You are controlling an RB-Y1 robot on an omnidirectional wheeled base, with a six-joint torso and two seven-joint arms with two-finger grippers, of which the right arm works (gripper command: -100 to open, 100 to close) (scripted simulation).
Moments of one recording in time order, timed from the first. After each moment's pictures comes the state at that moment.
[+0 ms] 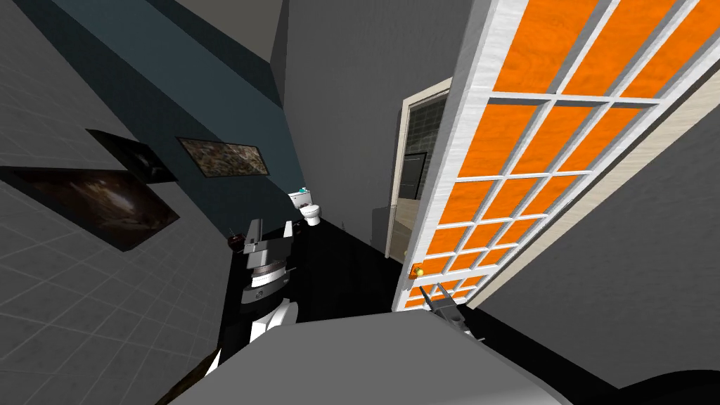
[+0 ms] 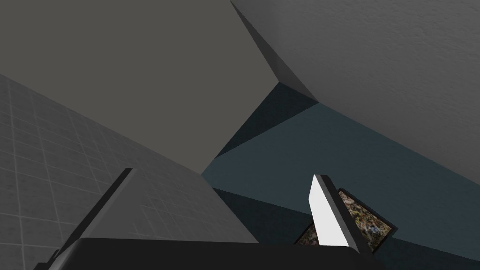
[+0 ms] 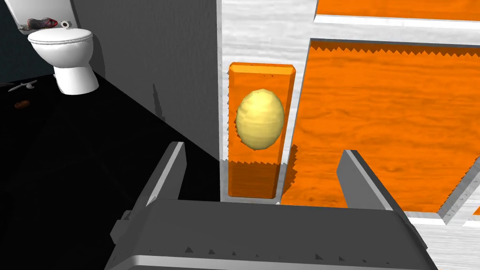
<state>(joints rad) 0.32 -0.23 -0.39 -0.80 -2.65 1.19 1.00</state>
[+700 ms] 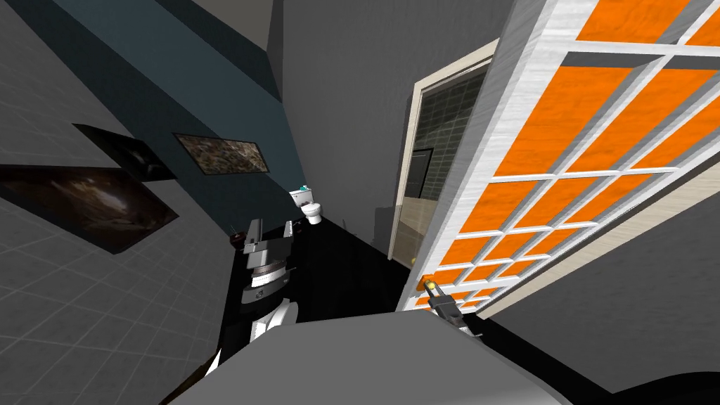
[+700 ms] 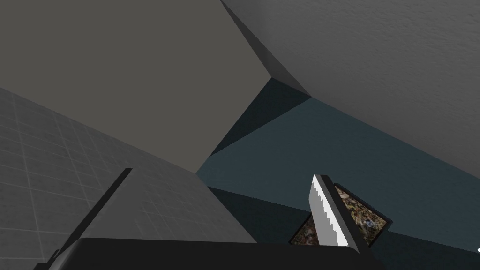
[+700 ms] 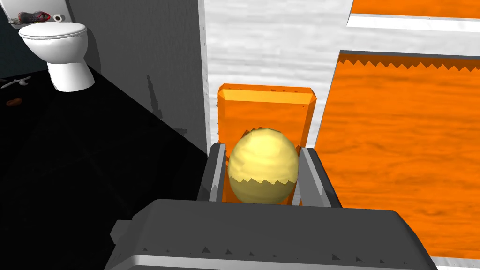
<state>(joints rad) 0.30 -0.22 -0.41 -0.79 -2.65 1.17 1.01</state>
